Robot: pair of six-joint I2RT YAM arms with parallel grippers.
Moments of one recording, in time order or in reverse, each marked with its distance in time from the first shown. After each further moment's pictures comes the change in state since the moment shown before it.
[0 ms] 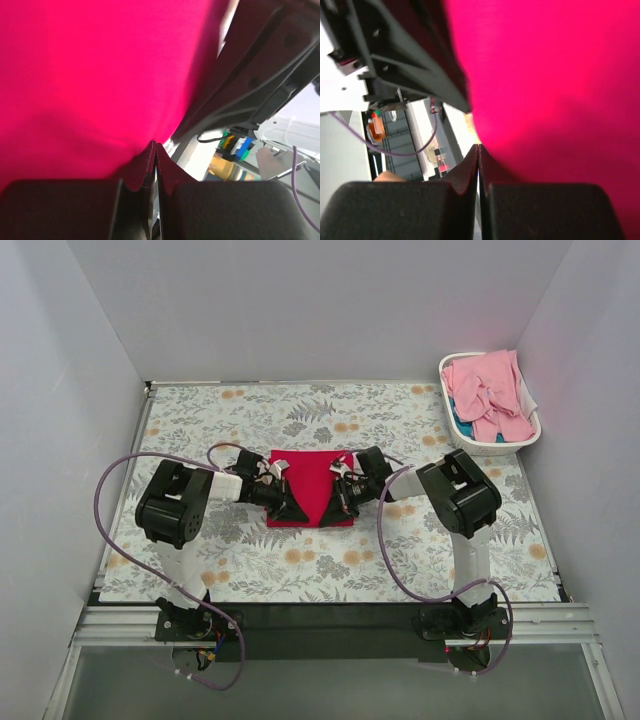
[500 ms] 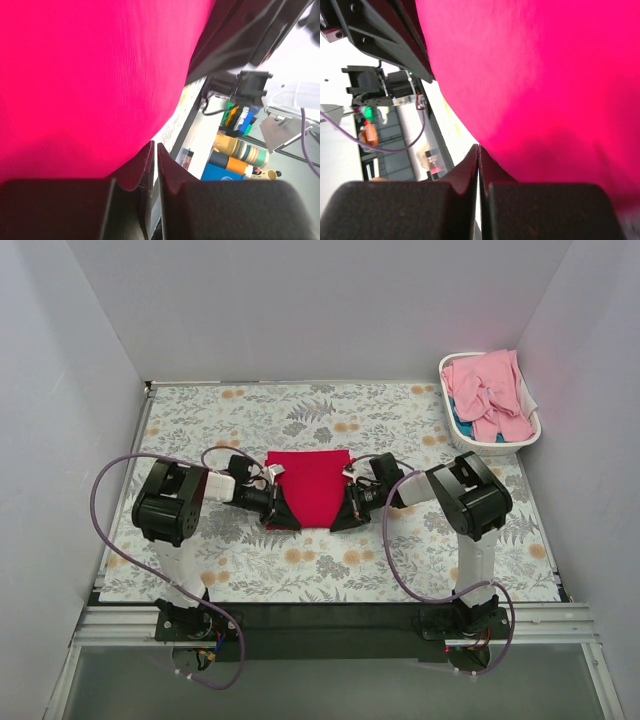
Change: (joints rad) left arm 0.064 0.043 -0.031 -0.072 0.130 0.206; right arm -0.058 -0.020 -0.130 0.049 0.022 -0.062
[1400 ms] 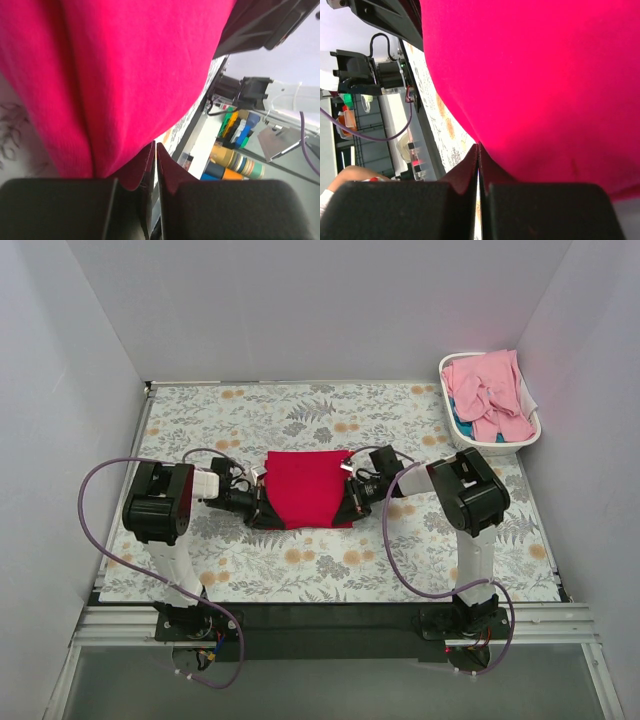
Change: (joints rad) left arm 0.138 -0.034 -0.026 -0.167 -0.023 0.156; right arm -0.026 0.023 0.106 -0.169 -0.024 -0.208
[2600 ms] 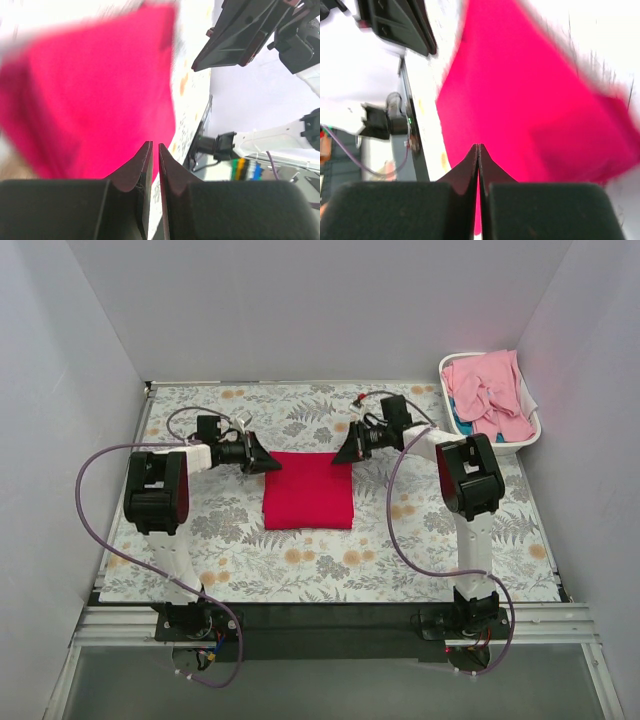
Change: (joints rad) left arm 0.073 0.086 0.306 0.224 0.034 -0.235; right arm -0.138 0.139 0.438 -0.085 -0.030 -0.019
